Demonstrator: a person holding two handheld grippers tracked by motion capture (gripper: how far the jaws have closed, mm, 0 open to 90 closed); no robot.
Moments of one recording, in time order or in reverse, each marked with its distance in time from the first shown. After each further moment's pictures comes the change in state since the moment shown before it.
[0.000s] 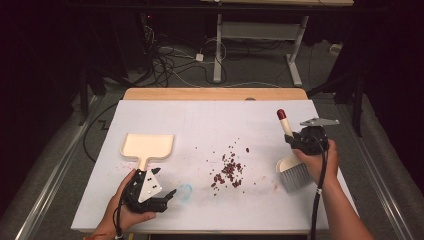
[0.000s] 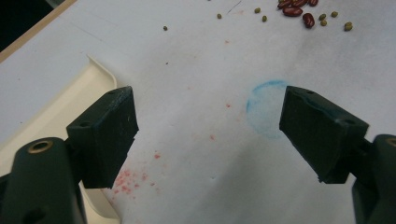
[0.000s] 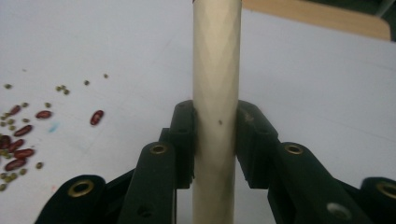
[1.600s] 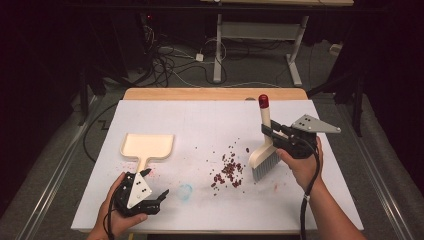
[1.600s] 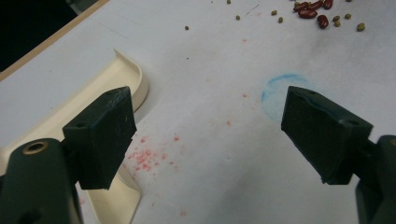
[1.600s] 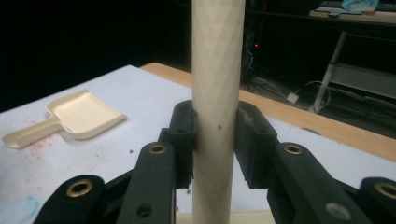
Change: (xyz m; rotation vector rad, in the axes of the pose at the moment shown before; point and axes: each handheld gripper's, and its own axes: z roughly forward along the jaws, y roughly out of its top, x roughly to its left) left arm 0.003 -0.018 -0.016 -0.036 0.057 -0.045; right arm 0.068 0.032 -0.033 -0.389 0.254 -0.089
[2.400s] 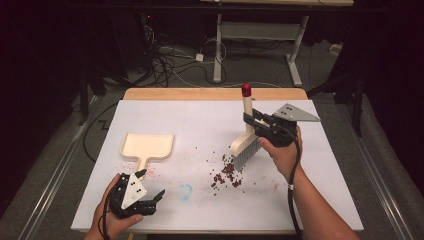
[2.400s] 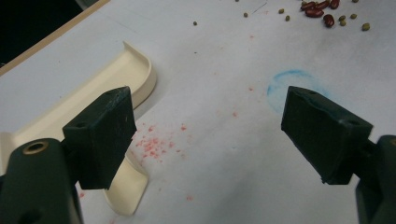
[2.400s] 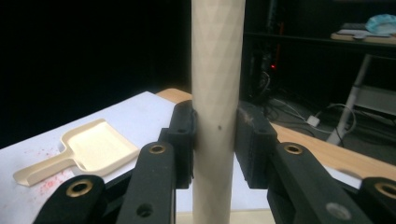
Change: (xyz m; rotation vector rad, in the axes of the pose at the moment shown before) left arm 0.004 -0.003 -0.007 -0.012 0.004 -0.033; right arm 0.017 0.020 0.049 -0.086 0.076 -0.010
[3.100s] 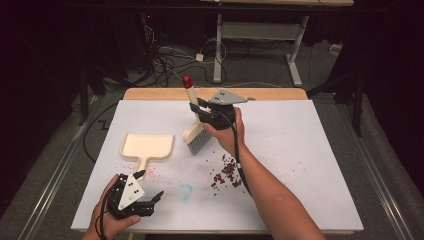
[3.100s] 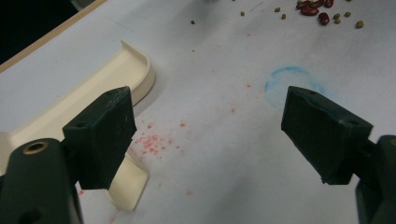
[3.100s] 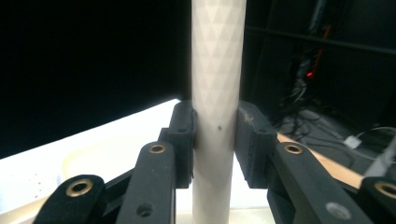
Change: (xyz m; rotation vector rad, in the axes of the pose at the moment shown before) left arm 0.002 -0.005 -0.004 -0.002 -0.017 0.008; right arm 0.055 0.009 0.140 0.032 0.107 -0.065
